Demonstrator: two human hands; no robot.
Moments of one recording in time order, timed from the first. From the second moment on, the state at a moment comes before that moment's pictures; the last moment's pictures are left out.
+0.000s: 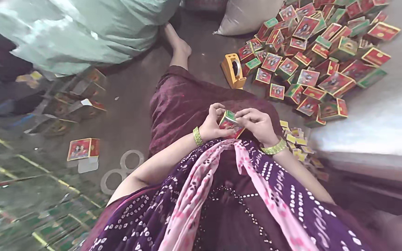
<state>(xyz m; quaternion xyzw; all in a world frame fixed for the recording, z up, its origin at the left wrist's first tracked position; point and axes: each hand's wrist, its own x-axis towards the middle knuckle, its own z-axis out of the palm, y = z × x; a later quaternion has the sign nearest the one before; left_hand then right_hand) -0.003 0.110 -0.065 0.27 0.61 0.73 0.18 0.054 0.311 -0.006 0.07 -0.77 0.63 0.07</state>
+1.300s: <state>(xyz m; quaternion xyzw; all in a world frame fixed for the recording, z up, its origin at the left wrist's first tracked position) -0.030 0.111 -0.066 0.09 0.58 0.79 0.18 -0.198 0.411 -0.073 -0.20 -0.92 0.31 -0.13</state>
